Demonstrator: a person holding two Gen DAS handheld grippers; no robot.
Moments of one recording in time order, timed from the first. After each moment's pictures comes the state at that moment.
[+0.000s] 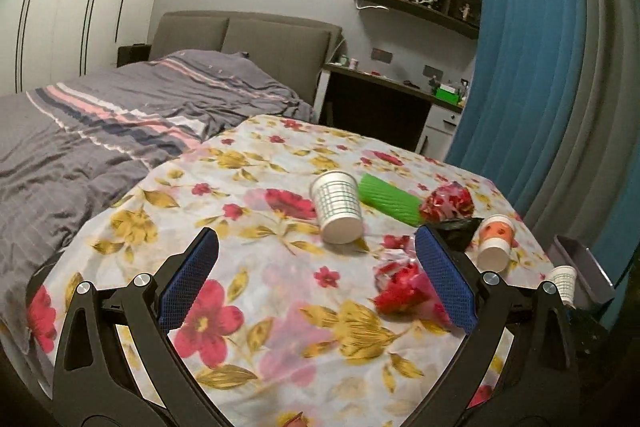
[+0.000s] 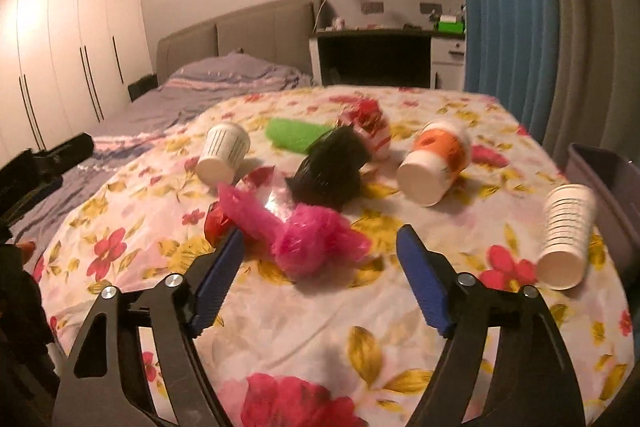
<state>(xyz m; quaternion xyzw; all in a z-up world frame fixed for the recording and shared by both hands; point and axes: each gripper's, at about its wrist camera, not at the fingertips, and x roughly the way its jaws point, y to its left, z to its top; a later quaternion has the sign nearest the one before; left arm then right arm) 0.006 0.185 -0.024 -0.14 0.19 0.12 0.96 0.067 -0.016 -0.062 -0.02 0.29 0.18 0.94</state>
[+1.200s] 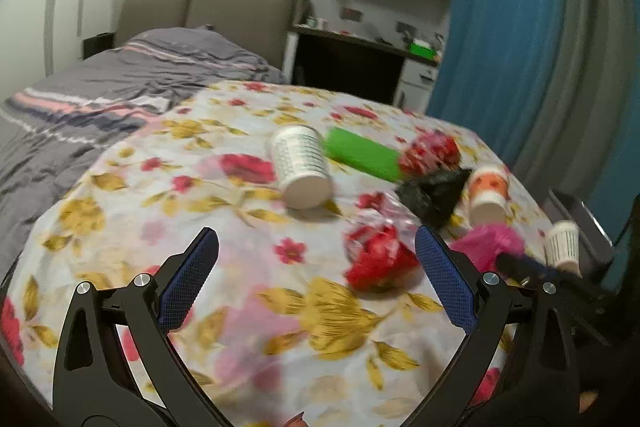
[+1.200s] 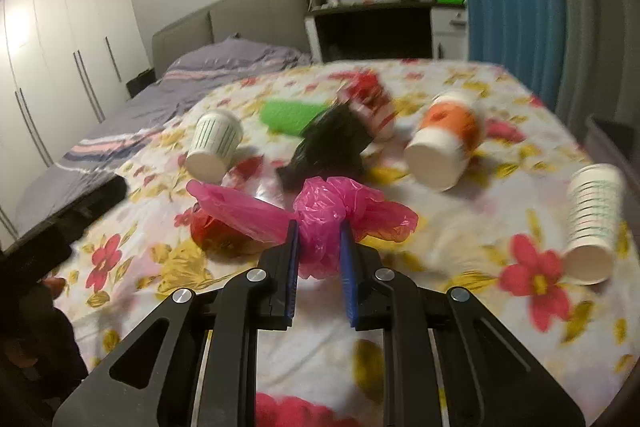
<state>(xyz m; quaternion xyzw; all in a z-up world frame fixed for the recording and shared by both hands) 0.050 0.150 -0.052 -0.11 0.27 0.05 0.96 0.079 -0.034 -0.061 0.01 0.30 0.18 0.94</state>
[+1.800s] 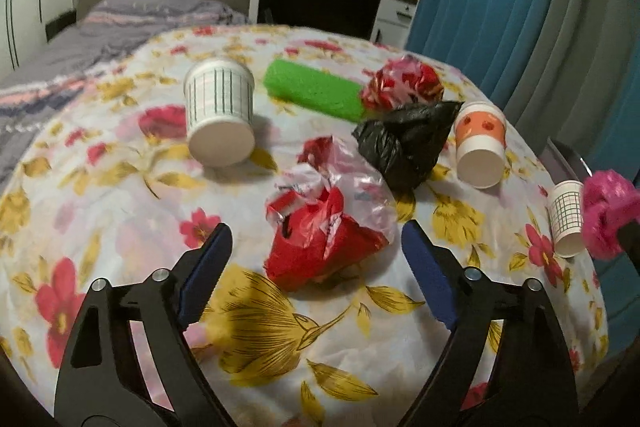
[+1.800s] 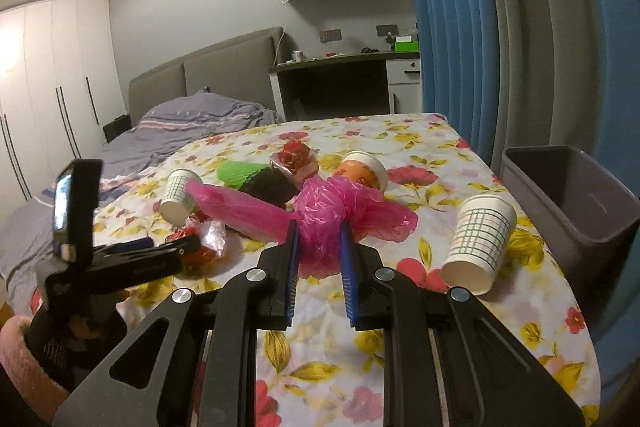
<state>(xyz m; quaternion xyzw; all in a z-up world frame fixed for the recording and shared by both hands) 0.113 0.113 -0.088 -0.10 0.37 0.00 0.92 0.039 -0.107 -0.031 0.03 0.23 0.13 0.96</state>
